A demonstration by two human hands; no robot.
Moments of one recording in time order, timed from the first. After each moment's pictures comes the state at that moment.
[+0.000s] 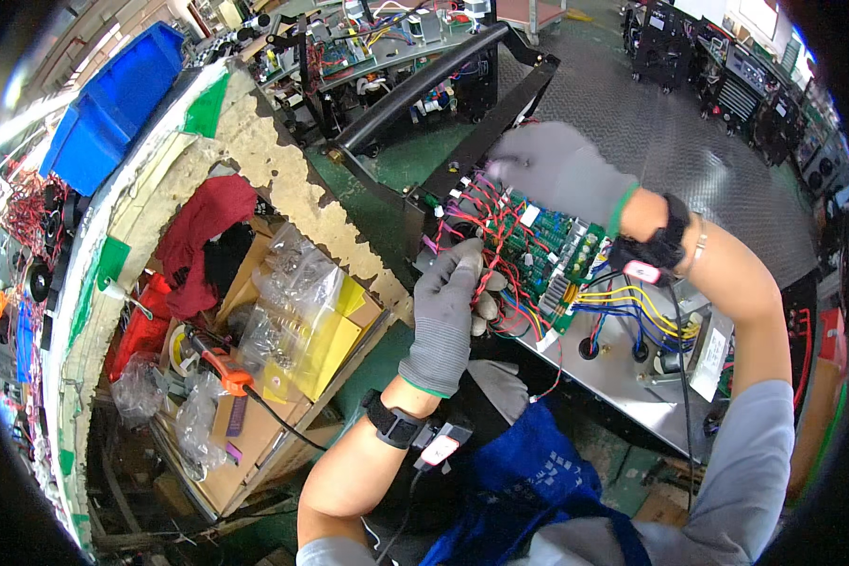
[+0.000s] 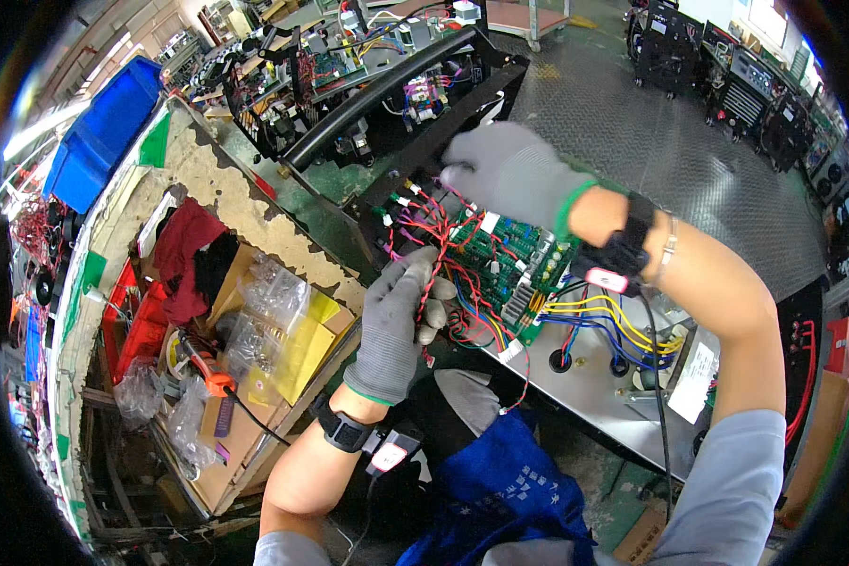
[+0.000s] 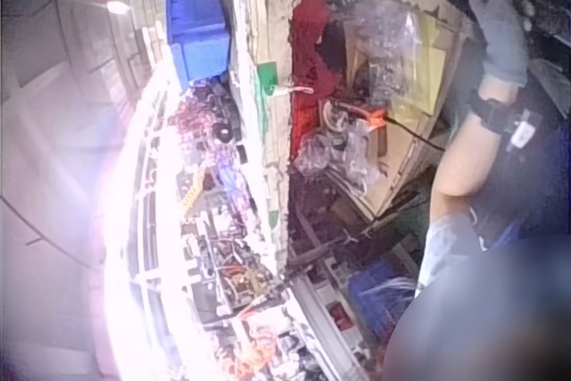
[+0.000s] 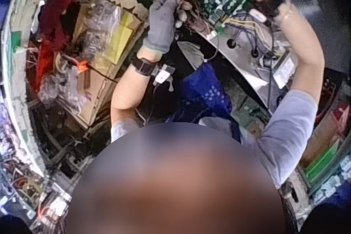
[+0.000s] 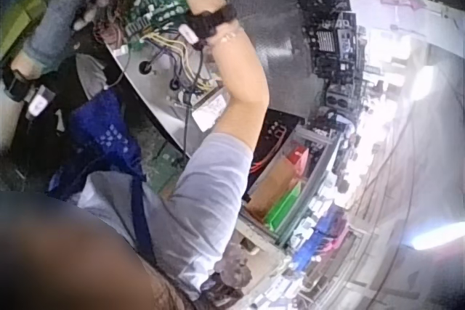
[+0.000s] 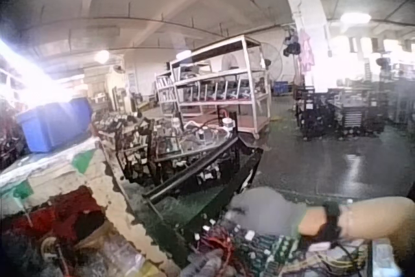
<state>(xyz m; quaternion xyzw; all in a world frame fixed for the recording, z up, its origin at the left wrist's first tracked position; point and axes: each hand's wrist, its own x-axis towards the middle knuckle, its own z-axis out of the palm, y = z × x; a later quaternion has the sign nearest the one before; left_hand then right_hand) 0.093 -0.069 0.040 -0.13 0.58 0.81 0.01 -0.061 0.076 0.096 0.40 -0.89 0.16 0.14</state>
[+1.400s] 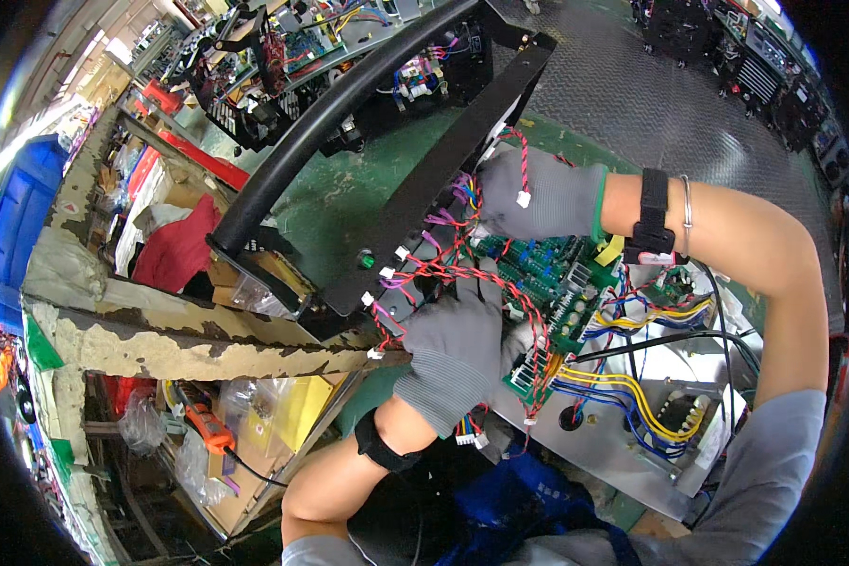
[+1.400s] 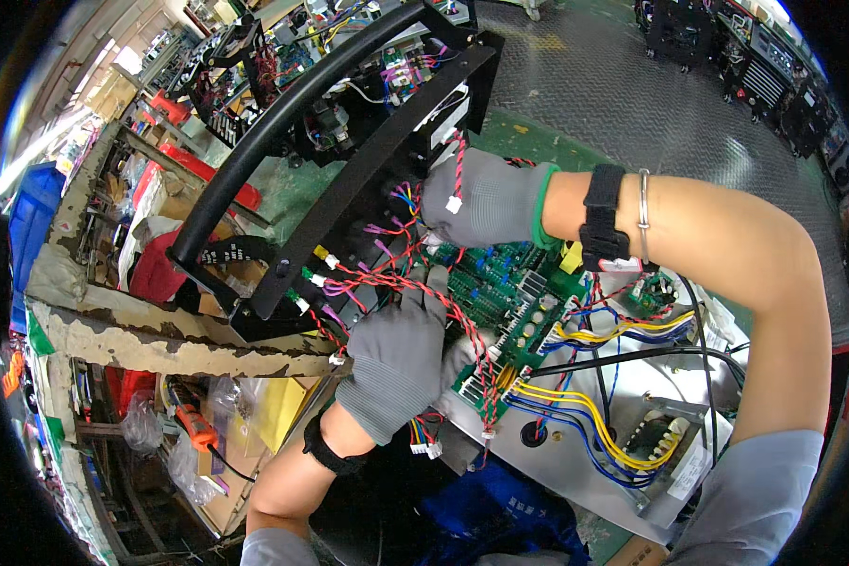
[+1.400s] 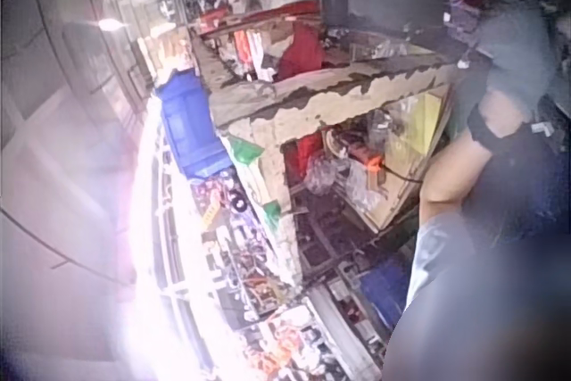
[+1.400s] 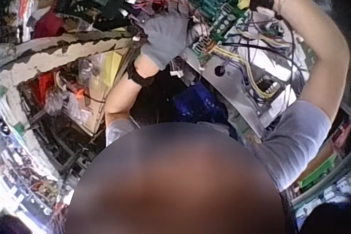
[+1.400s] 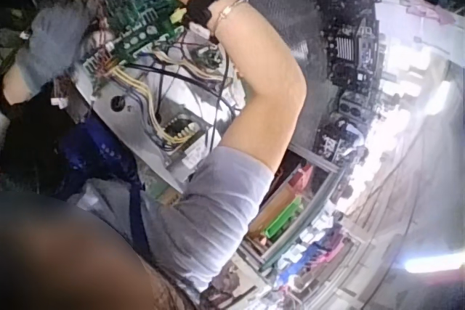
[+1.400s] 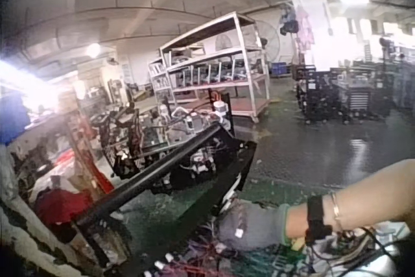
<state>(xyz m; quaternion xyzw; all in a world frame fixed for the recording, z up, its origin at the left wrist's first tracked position) 0.014 -0.041 0.024 0.11 0.99 0.00 -0.05 -0.163 0.080 0.043 0.63 -0.78 0.03 0.06</state>
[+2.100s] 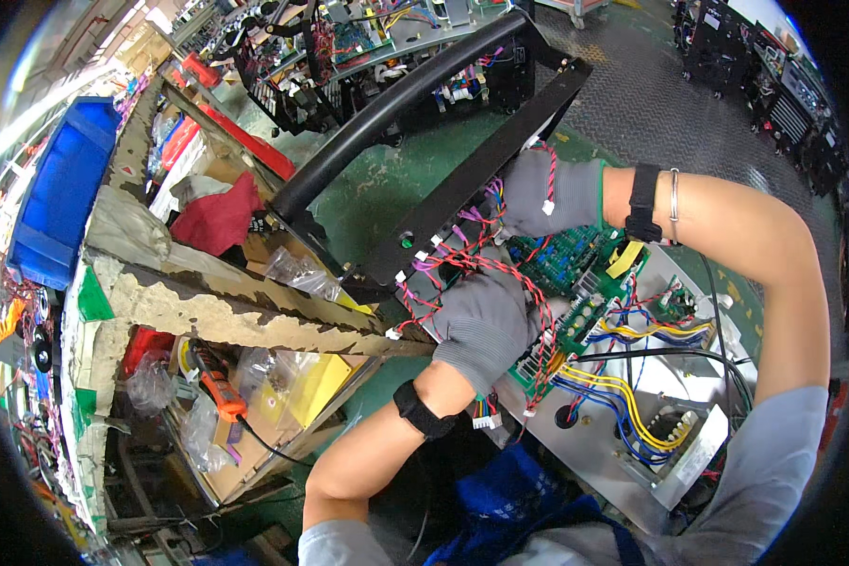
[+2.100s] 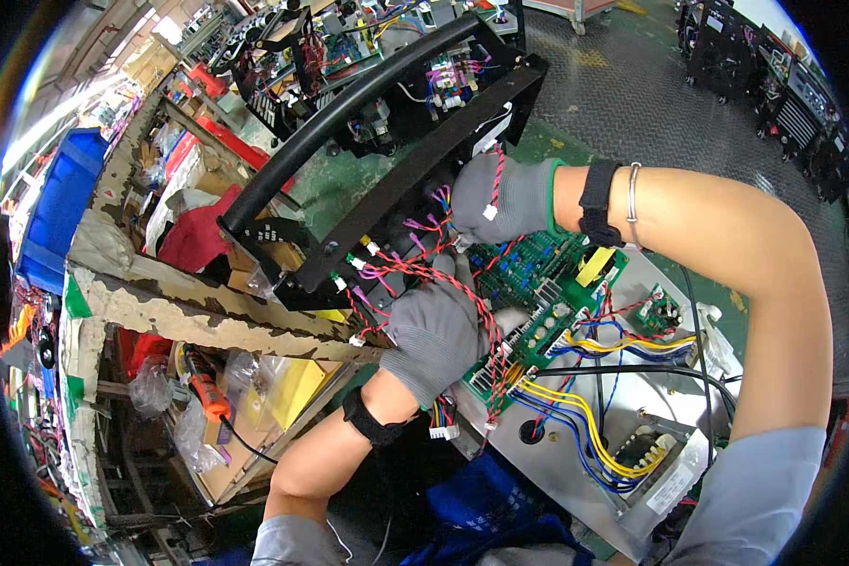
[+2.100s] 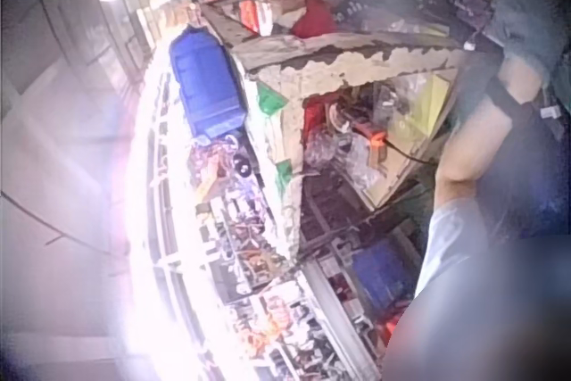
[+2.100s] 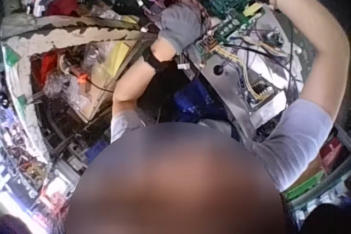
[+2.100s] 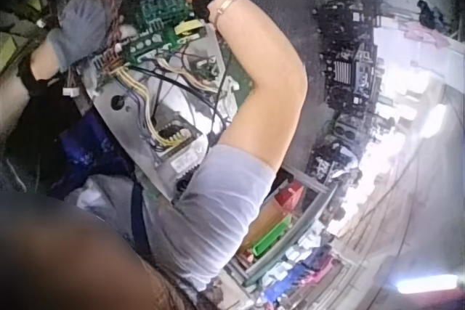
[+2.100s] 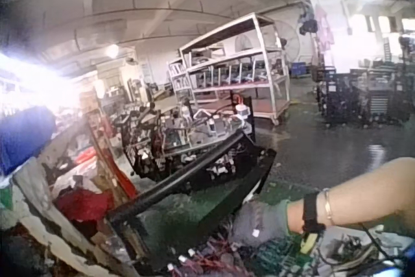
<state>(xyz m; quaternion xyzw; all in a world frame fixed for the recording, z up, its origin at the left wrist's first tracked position) -0.004 -0.029 0.012 0.04 1.00 -0.03 -0.05 -0.183 0.065 0.054 0.71 -0.70 -0.03 0.06</state>
